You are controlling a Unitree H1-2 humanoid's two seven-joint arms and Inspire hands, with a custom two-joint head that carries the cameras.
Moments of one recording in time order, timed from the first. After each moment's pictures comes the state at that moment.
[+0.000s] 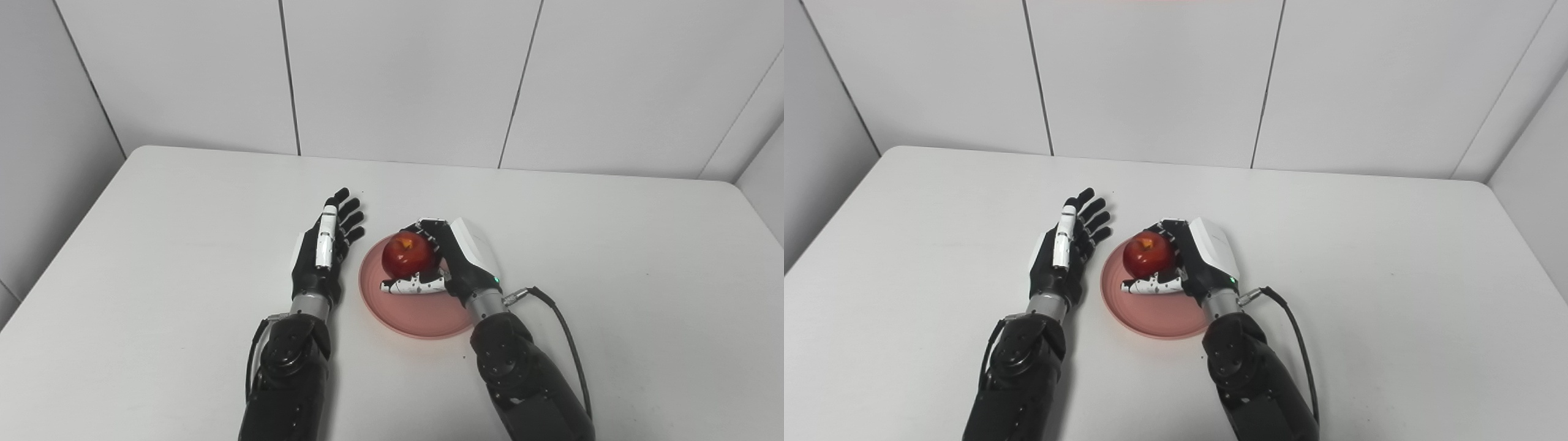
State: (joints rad) left arm -0.30 -0.16 0.05 0.19 -0.13 0.16 0.05; right arm -0.39 -0.03 0.37 0.20 -0.57 0.15 -0.07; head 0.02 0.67
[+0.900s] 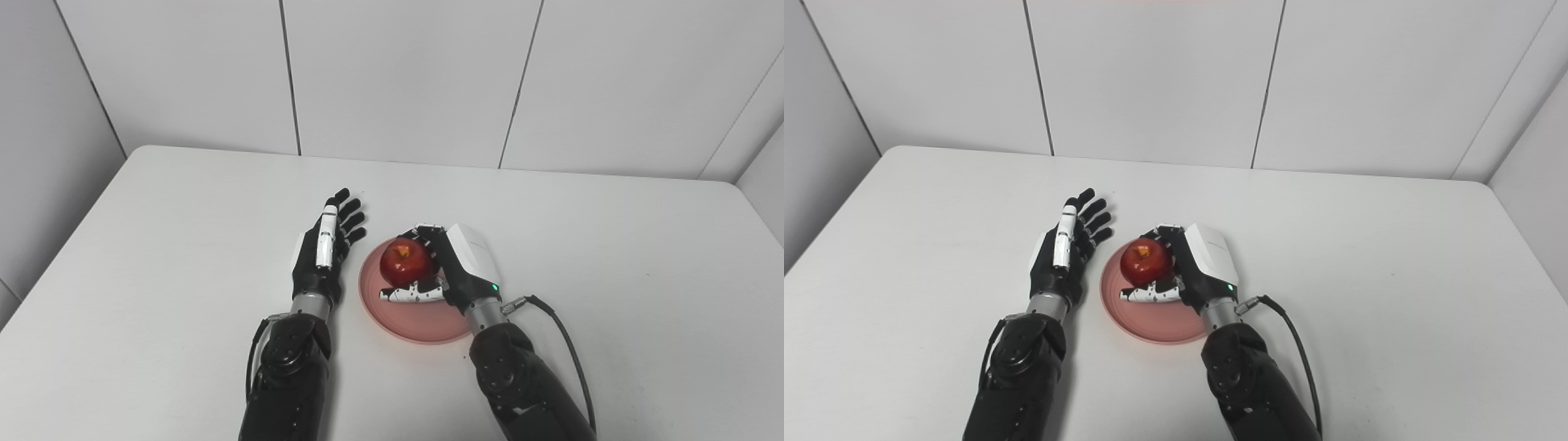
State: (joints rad) left arm -0.30 -0.16 0.05 0.18 -0.13 0.17 0.06; right arm -0.36 -0.04 0.40 0.19 -0.64 0.11 -0.11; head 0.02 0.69
